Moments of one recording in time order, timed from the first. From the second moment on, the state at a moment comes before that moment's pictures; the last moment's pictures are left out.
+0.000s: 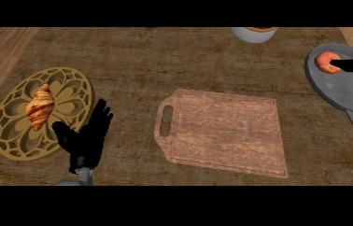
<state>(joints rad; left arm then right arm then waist) 0.01 0.06 -0.08 -1.43 0.20 0.20 0.12 -0.89 -0.64 -0.58 -0.26 0.72 -0.45 -0.18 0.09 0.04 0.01</state>
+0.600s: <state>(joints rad) 0.03 0.08 -0.04 -1.43 0.22 0.20 0.13 -0.82 -0.74 -0.87 -0.22 0.39 -0.04 -0.46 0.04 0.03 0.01</state>
